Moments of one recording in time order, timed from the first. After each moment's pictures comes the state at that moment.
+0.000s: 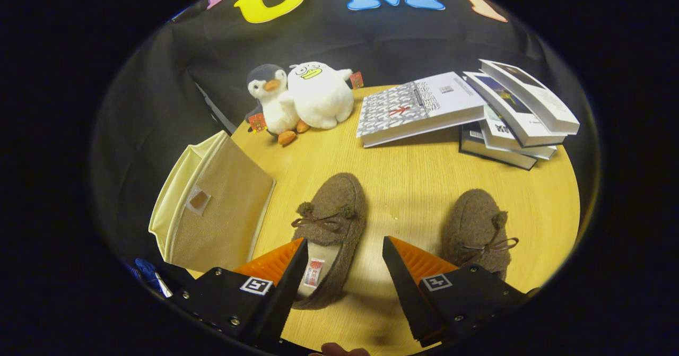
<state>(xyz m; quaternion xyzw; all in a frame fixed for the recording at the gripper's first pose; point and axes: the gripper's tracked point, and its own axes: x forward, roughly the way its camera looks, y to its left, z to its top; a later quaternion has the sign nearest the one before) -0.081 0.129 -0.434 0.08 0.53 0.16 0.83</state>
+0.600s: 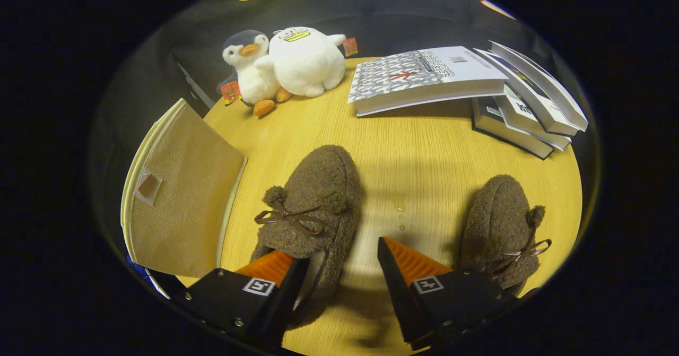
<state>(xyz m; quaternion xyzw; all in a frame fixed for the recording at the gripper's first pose) -0.074 0.132 -0.496 0.03 0.58 0.13 0.80</state>
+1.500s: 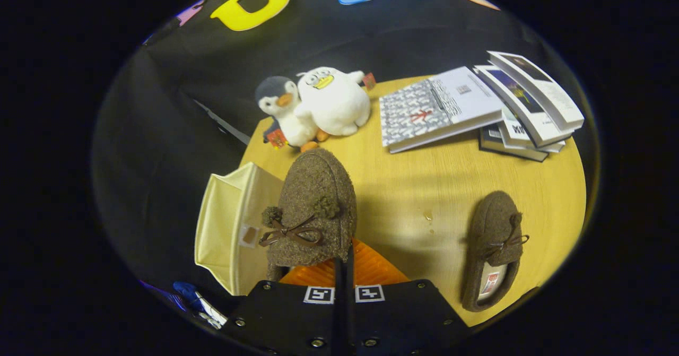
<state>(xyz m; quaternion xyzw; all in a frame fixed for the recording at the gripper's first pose) -0.041 0.183 -0.339 0.15 0.55 0.18 0.80</state>
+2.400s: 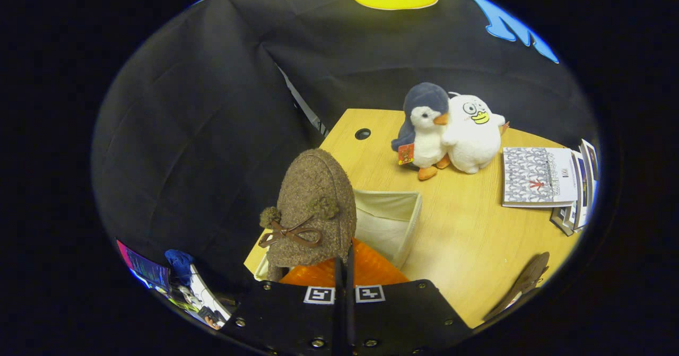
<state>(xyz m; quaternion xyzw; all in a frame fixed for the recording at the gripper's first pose) -0.045 0.386 -0.312 0.03 0.54 0.32 0.78</state>
